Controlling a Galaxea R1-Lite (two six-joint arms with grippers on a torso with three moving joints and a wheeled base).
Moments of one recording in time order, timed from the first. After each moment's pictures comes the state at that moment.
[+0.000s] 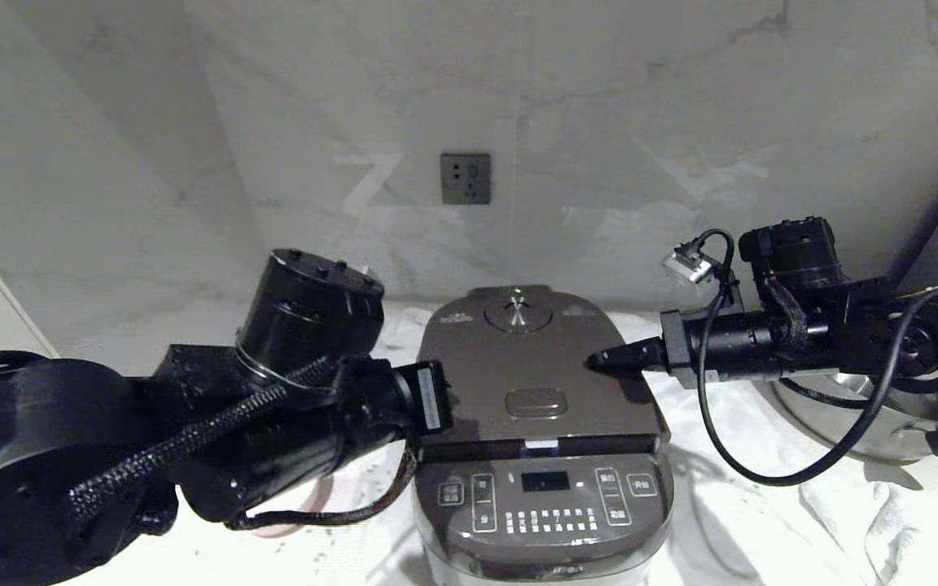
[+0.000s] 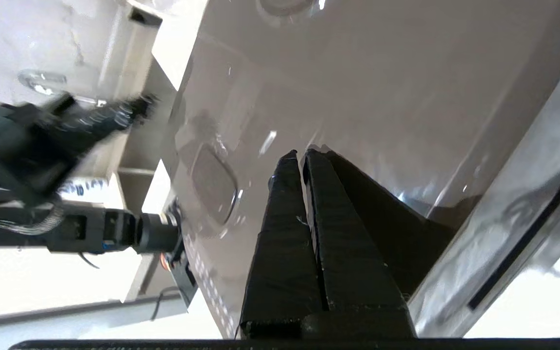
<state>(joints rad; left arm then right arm) -0.83 1.62 -0.94 -0.15 0.24 -0.66 0.25 1.81 -1.00 -0.17 0.83 0.36</state>
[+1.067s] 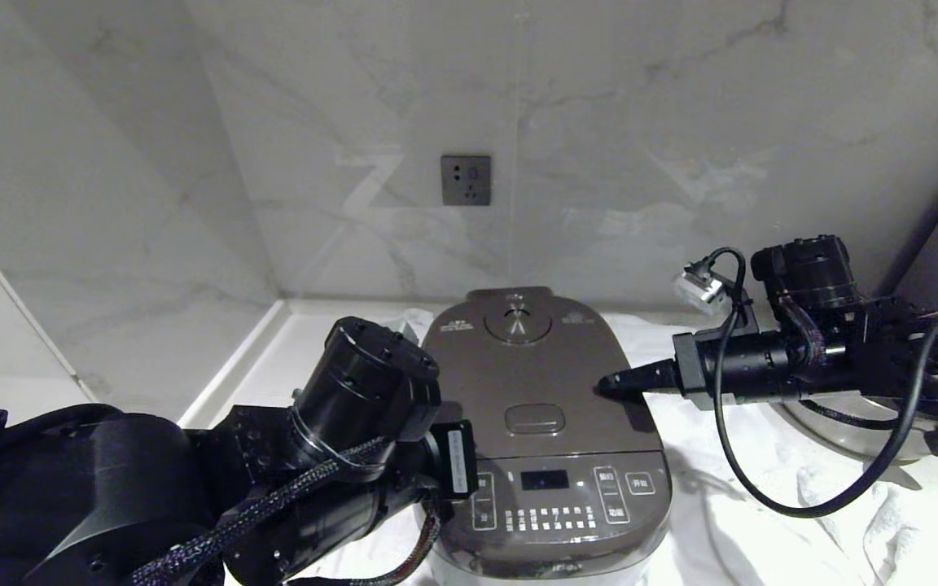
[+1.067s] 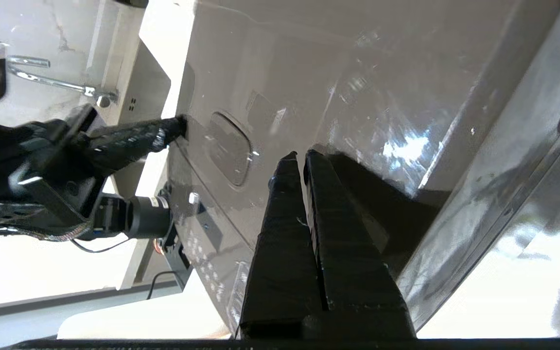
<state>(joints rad) -0.91 1.68 -0.89 -0.15 0.25 -0.68 0.24 1.77 -0.93 -0.17 0.83 0.34</state>
